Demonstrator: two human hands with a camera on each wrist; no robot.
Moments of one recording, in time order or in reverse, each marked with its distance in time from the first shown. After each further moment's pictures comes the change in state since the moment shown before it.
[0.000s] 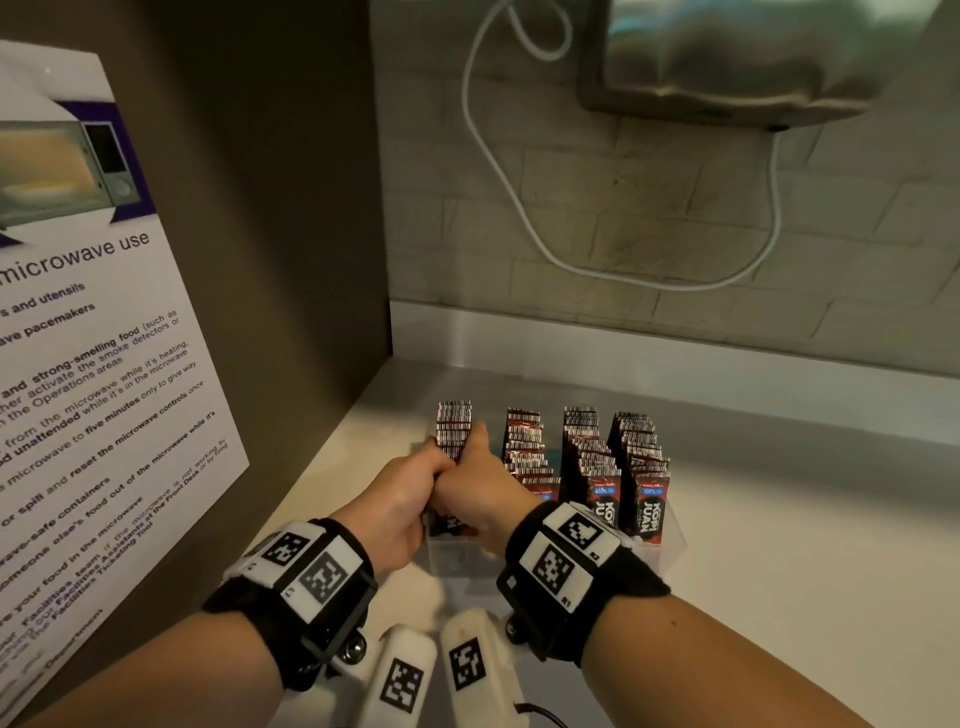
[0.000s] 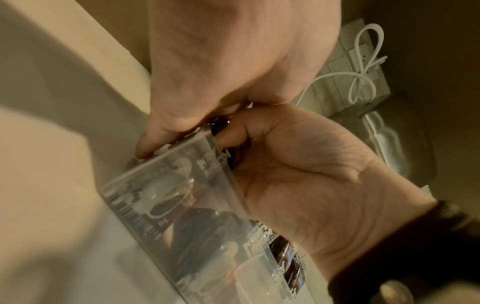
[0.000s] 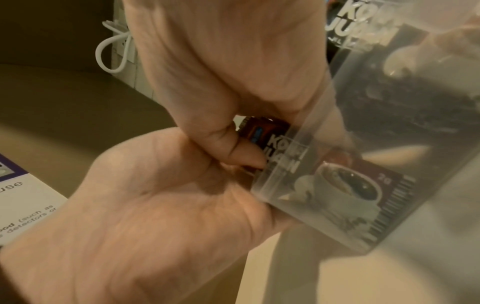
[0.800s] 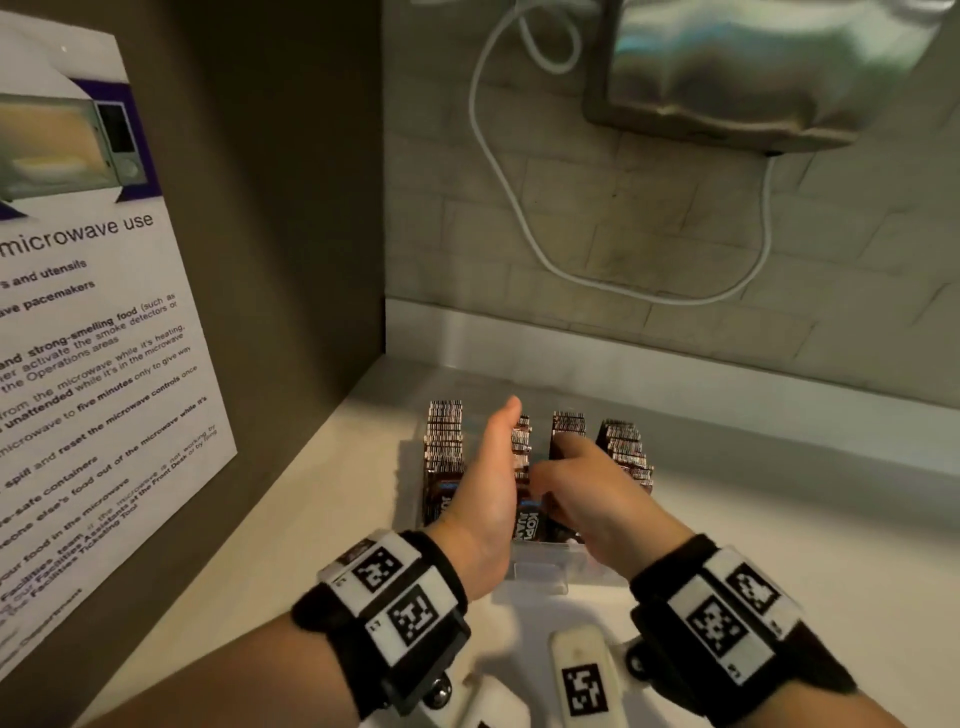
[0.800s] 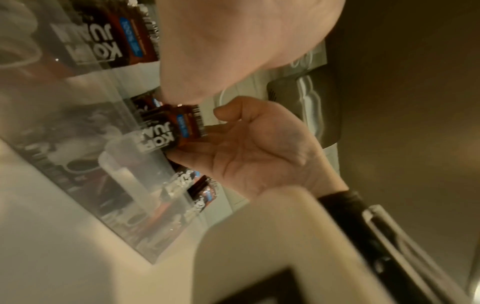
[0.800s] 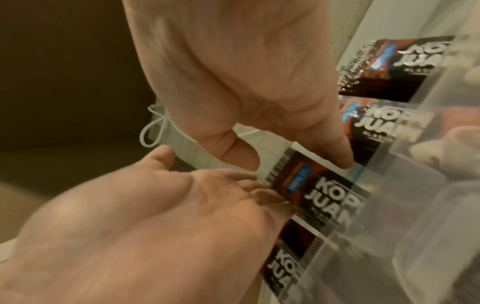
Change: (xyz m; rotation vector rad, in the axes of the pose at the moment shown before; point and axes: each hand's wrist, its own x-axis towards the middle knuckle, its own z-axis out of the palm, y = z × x) left_hand -0.054 0.003 0.076 -0.115 -0.147 0.202; right_hand -0.047 0.009 -0.087 0.072 0.127 0.041
